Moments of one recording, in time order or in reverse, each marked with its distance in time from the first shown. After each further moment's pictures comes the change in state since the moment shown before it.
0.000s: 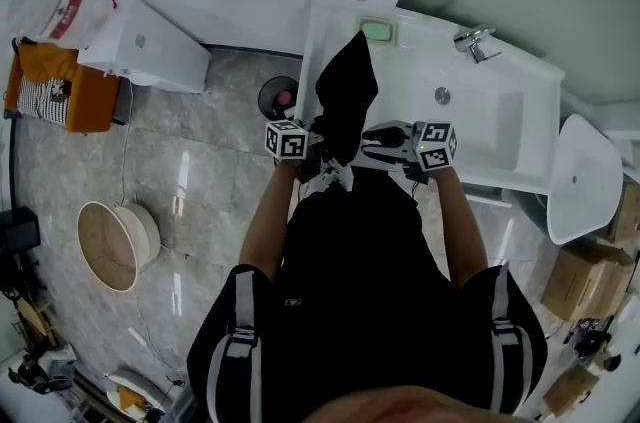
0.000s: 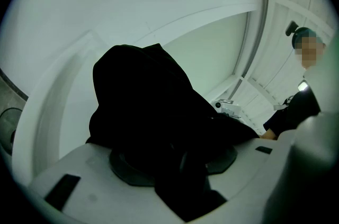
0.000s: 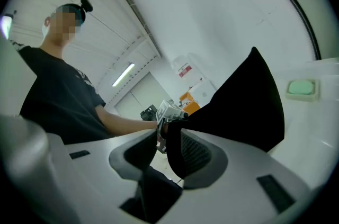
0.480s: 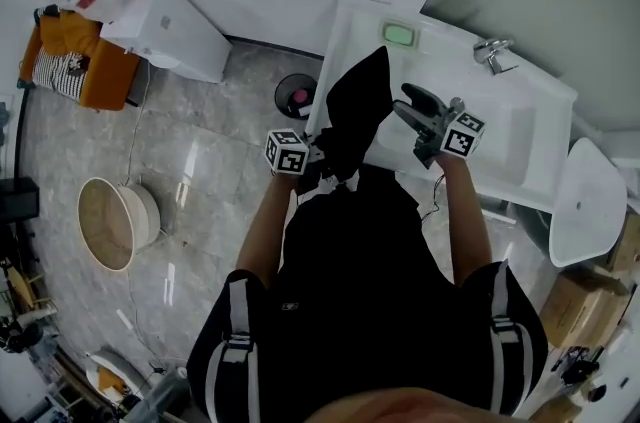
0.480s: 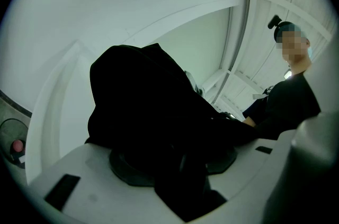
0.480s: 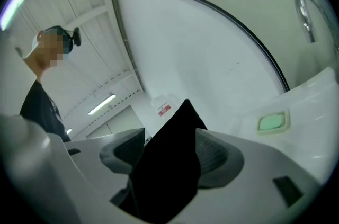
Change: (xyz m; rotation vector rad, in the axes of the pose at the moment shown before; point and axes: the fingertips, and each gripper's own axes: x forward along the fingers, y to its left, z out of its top) left arm -0.041 -0.065 -0.024 0.106 0.018 -0.082; right arm -0.051 -0.051 0.085 0.026 -0.438 -0.240
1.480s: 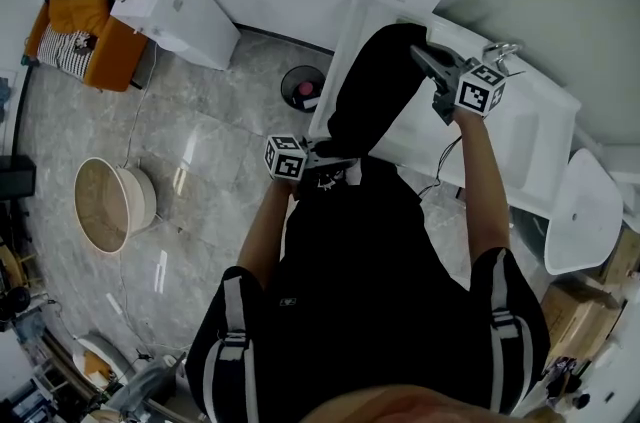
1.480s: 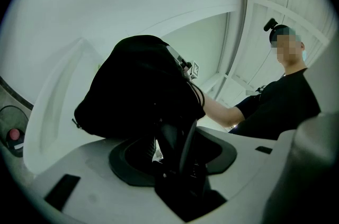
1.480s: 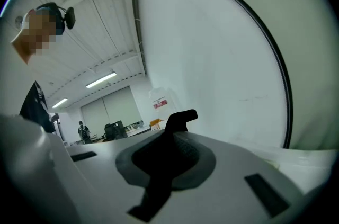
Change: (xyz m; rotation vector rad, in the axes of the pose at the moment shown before) left arm -0.022 -0.028 -0.033 -0.024 -0.044 -0.025; right arm 0.044 -0.009 0.083 -0.251 0.147 -0.054
